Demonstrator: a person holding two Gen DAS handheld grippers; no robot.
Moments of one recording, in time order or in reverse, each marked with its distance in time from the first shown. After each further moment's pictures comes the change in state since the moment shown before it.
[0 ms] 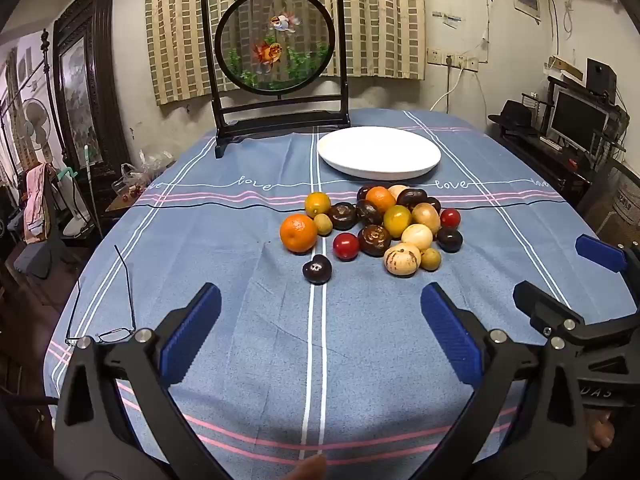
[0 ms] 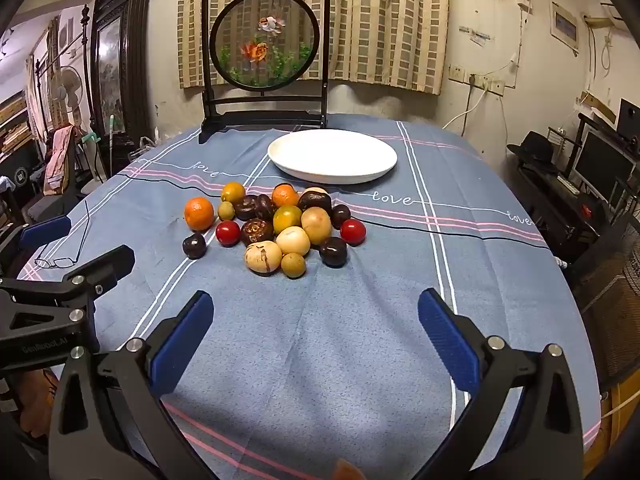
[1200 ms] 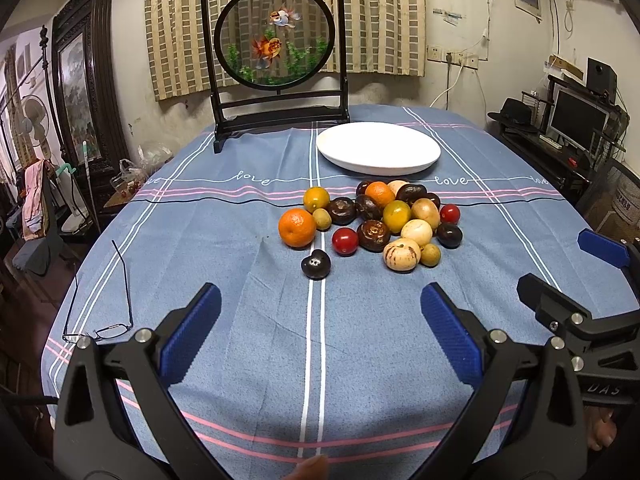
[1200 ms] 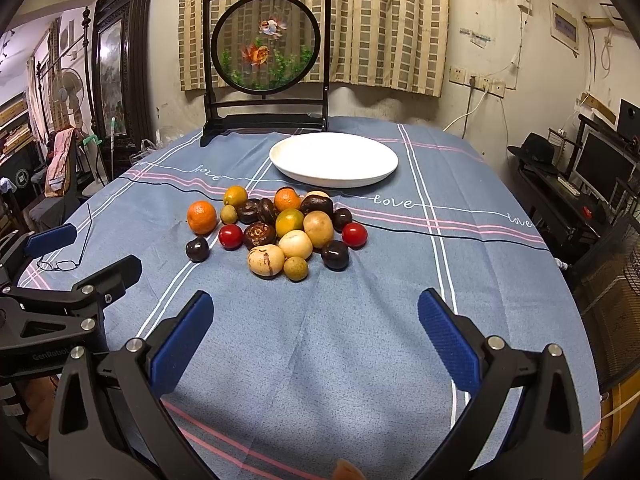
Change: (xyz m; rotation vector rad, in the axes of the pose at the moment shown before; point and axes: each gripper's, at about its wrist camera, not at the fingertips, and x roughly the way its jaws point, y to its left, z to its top) left arm 0.005 0.001 -0.004 -0.002 0.018 -0.003; right arm -0.002 -0.001 0.002 0.000 -0.008 0.000
